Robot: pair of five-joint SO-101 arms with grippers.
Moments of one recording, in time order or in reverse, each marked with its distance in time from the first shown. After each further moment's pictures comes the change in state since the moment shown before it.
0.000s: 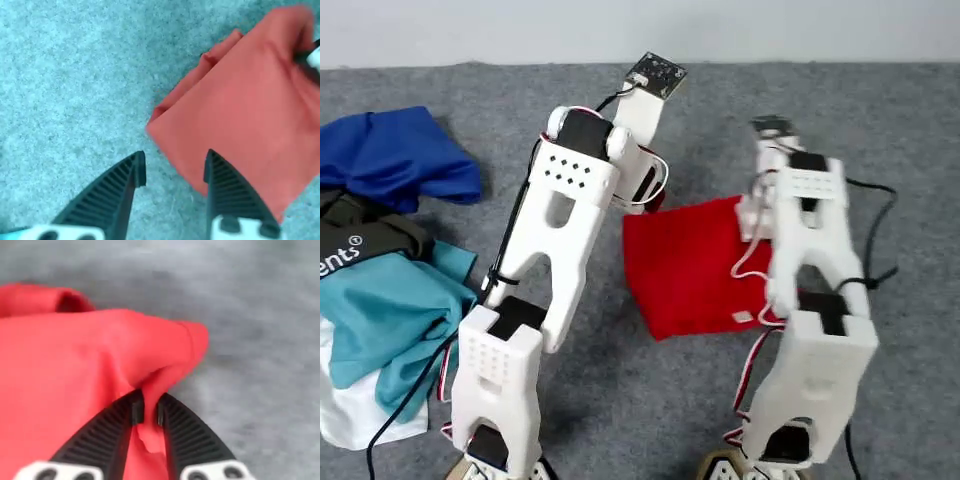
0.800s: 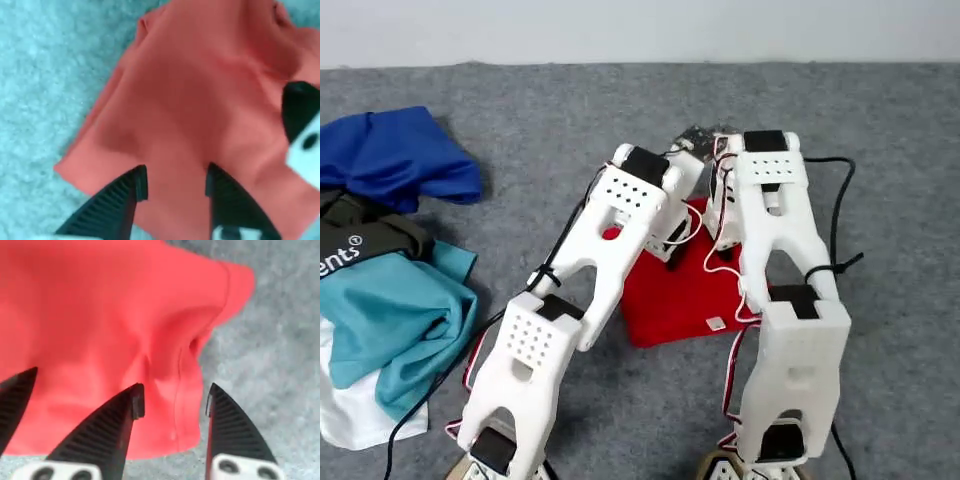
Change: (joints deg) left arm 6.8 17.8 1.3 -0.4 0.0; right arm -6.2 5.5 -14.5 20.8 3.3
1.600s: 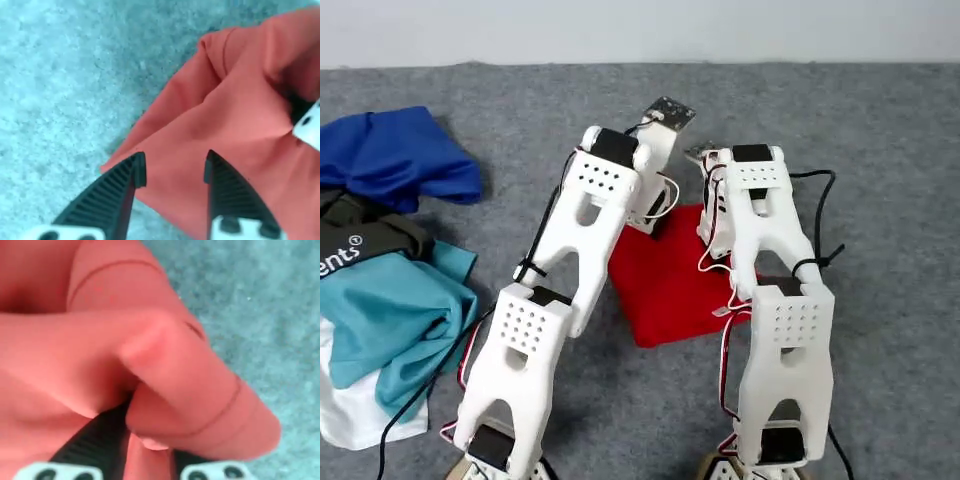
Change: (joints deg) left arm -6.1 1.7 -12.2 0.4 0.0; right arm -0.9 14.0 -5.2 -3.8 2.9
